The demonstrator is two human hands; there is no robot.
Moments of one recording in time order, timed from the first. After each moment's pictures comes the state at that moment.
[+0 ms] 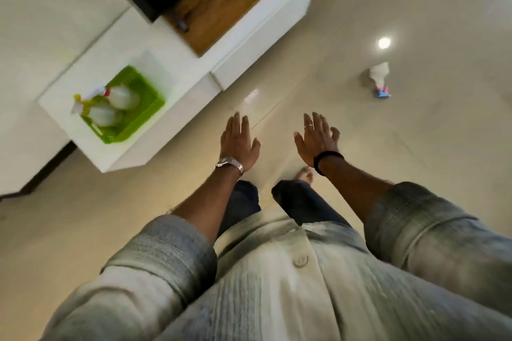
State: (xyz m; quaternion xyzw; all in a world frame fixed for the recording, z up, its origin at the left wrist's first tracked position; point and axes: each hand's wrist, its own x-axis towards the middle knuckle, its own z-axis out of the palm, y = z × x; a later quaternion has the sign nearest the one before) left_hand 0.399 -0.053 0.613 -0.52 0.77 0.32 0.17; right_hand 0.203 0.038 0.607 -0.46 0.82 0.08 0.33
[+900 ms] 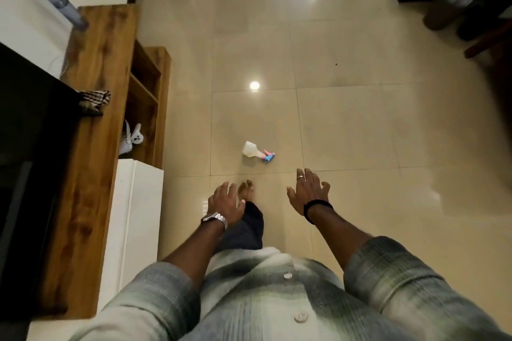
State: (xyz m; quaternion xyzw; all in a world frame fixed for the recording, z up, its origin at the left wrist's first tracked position) left_hand -0.091 -0.070 0.631 -0.15 0.92 0.16 0.32; right_hand -0.169 0.152 0.638 -0.06 0.94 -0.04 0.32
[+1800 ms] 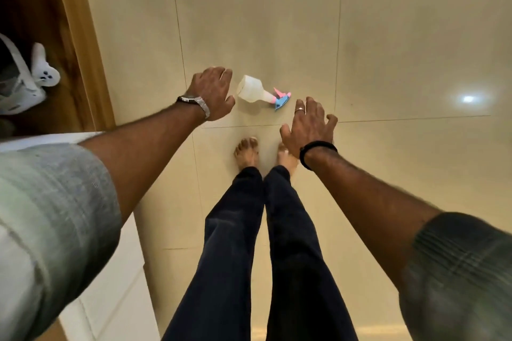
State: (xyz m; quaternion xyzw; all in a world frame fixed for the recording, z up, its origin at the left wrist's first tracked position) left_hand -0.423 -0.211 0.281 0.03 0.93 0.08 0.37; right_hand -0.394 0.031 0.304 -0.05 0.93 0.02 0.38
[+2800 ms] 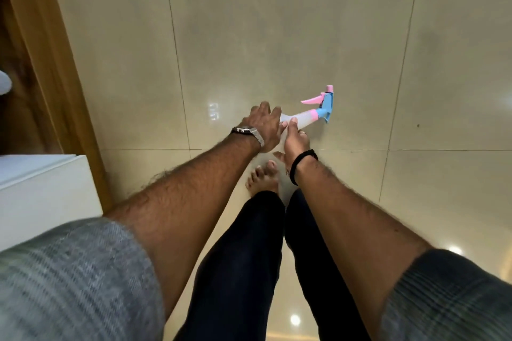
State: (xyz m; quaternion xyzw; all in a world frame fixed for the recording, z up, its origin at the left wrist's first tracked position) left_hand -0.422 -0.146 0.065 -0.02 0.86 0.15 0.49; right_hand -0.396 -0.047 0.038 0.53 0.55 -0.51 0.40
